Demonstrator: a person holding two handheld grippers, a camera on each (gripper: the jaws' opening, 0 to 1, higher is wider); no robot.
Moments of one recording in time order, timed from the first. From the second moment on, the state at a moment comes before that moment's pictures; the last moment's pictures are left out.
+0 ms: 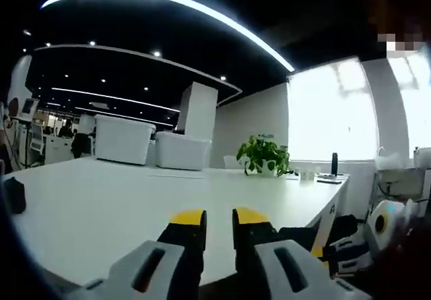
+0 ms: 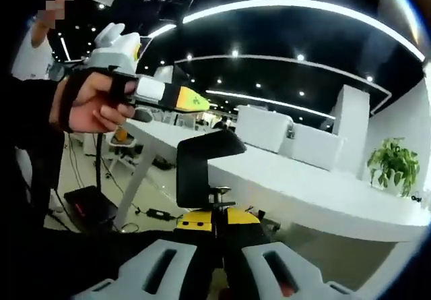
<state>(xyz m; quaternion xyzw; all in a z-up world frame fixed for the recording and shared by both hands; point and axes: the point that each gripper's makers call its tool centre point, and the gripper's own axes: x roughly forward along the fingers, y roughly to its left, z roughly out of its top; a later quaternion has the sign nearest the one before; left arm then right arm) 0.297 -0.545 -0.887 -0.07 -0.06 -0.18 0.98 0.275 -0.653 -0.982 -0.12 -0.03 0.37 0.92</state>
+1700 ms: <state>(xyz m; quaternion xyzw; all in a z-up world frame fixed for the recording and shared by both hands) 0.328 -0.675 -0.914 -0.05 -0.04 -0.34 0.94 0.326 -0.668 -1.014 0.00 0.04 0.36 0.93</state>
